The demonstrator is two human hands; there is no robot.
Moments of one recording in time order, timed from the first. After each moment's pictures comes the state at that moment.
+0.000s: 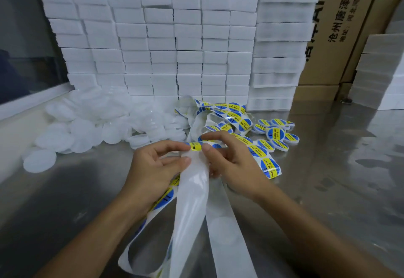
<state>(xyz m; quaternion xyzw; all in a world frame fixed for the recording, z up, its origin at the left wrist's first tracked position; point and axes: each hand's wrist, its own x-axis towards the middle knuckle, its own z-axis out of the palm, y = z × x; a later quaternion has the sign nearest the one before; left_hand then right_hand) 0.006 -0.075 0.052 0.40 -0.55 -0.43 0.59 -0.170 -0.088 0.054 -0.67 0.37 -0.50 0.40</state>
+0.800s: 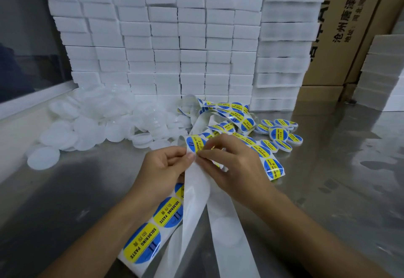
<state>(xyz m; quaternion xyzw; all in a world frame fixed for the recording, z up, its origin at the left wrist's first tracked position) 0.002 -0.078 0.045 0.43 -0.53 -0.49 0.54 -0.169 -0.090 0.047 -0.80 0.31 -0.48 -0.15</state>
